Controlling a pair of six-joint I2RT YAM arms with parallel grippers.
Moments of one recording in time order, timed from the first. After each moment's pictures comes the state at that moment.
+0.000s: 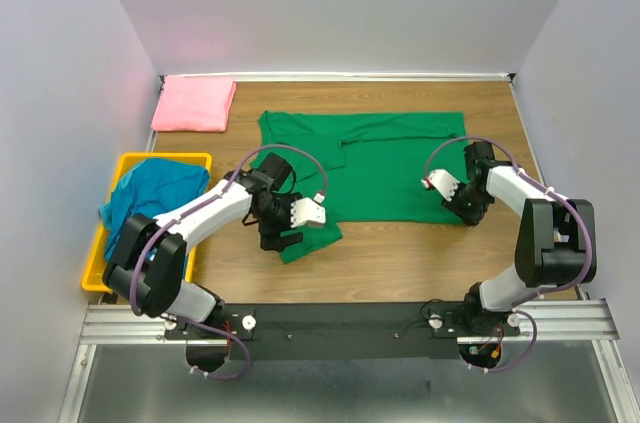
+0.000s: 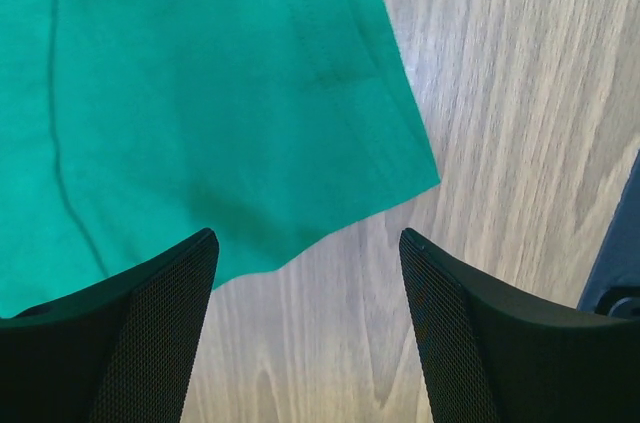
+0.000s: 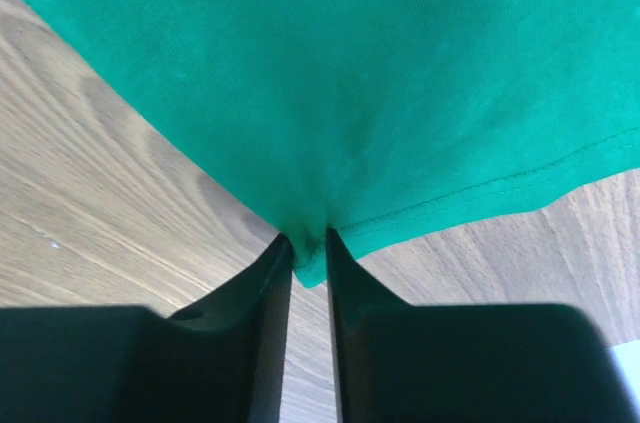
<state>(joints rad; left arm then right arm) -0.53 1.44 0.89 -0.80 0.41 0.94 -0.03 1.55 0.85 -0.73 -0.04 -1.05</state>
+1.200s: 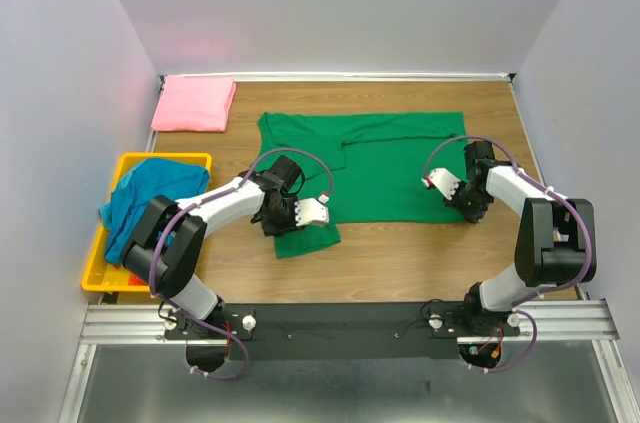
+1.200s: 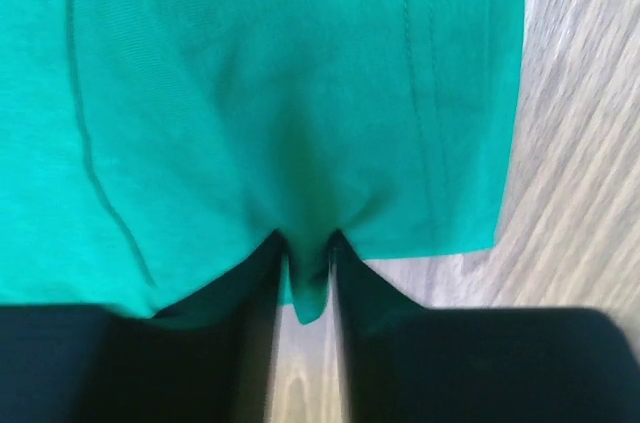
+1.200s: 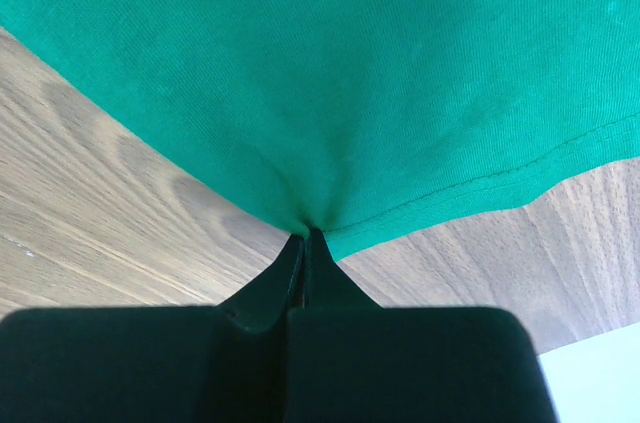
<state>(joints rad) -0.57 1.57 0.88 -0.68 0.22 0.88 -0.03 1.55 0.85 -0.70 -0.01 -1.05</state>
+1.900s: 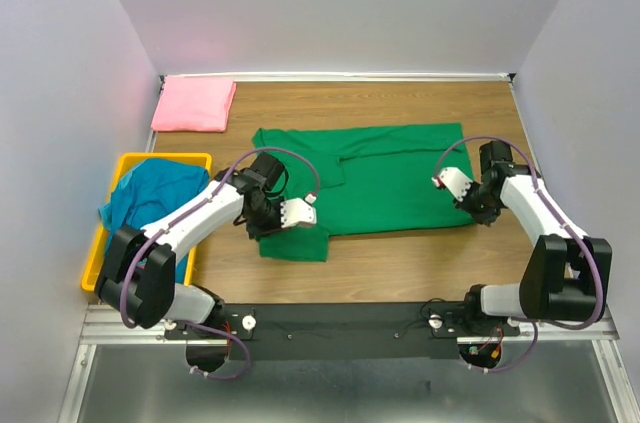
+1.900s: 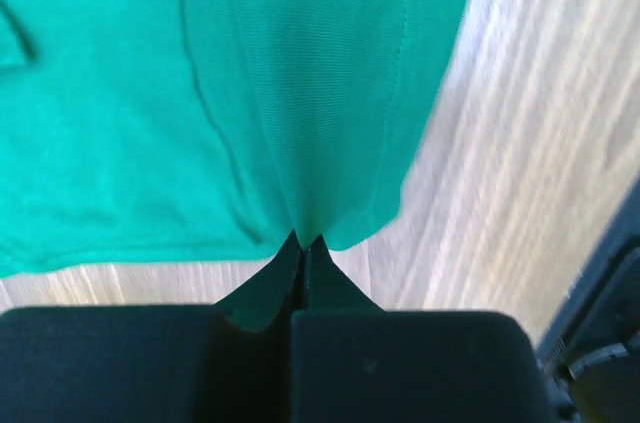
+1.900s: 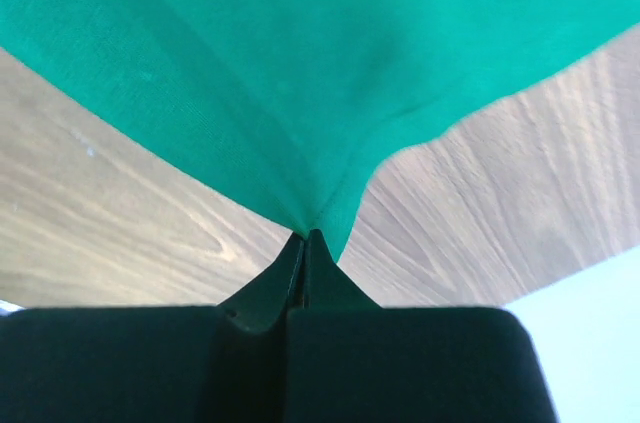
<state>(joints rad) -0.53 1.38 0.88 -0.86 0.26 0.94 -0.07 1.36 0.83 -0.84 -0.03 -1.06</state>
